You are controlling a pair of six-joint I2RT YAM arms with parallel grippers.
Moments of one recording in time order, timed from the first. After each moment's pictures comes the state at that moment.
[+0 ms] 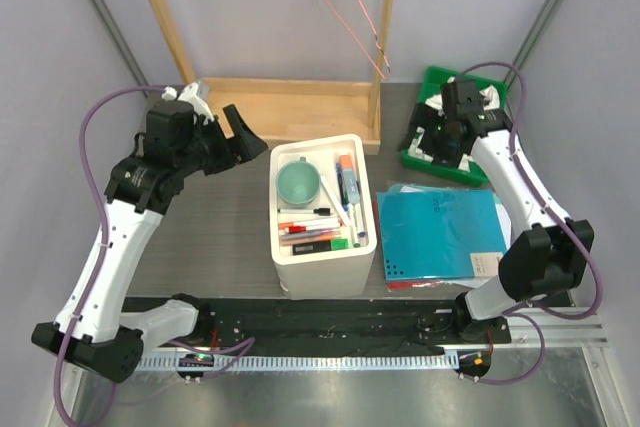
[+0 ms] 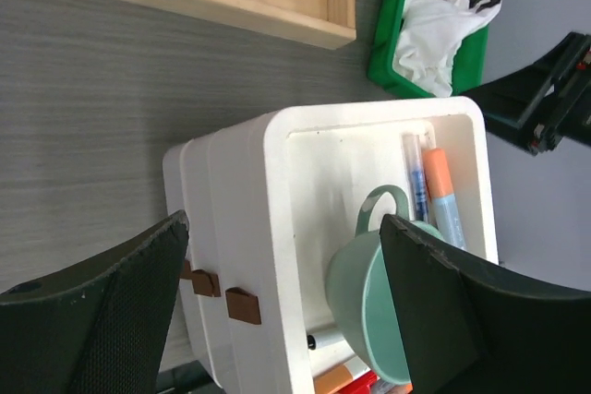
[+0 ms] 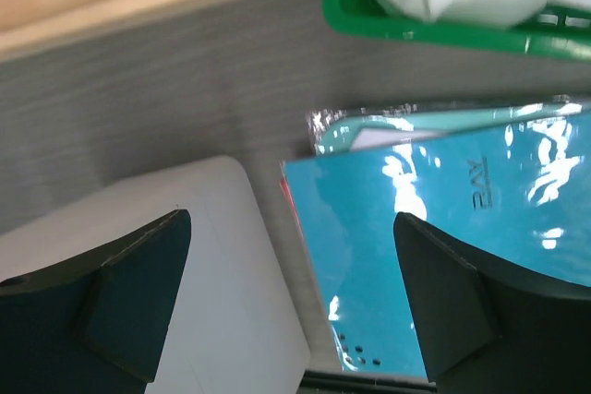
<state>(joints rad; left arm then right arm) -0.33 1.14 1.48 -0.85 0.14 -0.58 0.16 1.56 1.52 -0.88 -0.03 0.53</state>
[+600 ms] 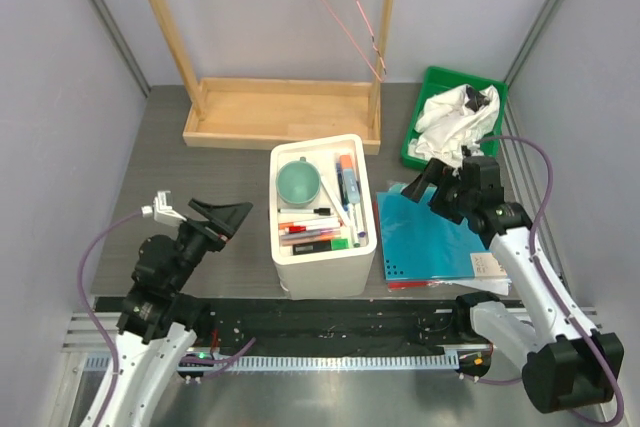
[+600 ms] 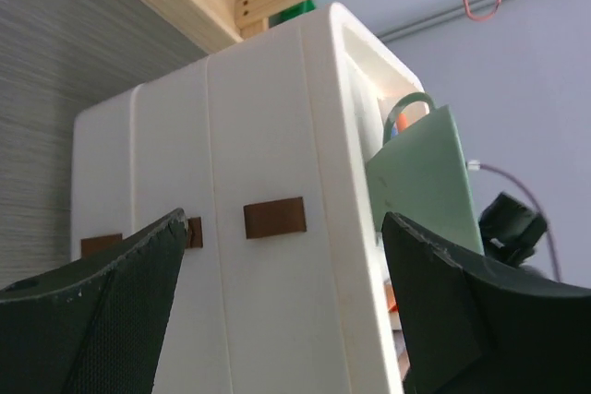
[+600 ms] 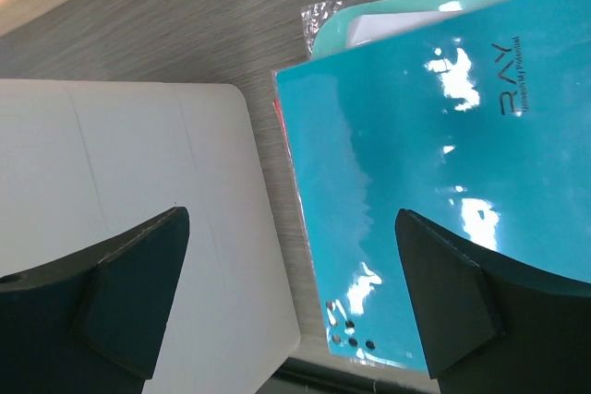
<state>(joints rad) -0.32 0.25 0.52 -0.39 0.09 -1.05 0.14 0.98 0.82 -0.60 -0.19 0.61</state>
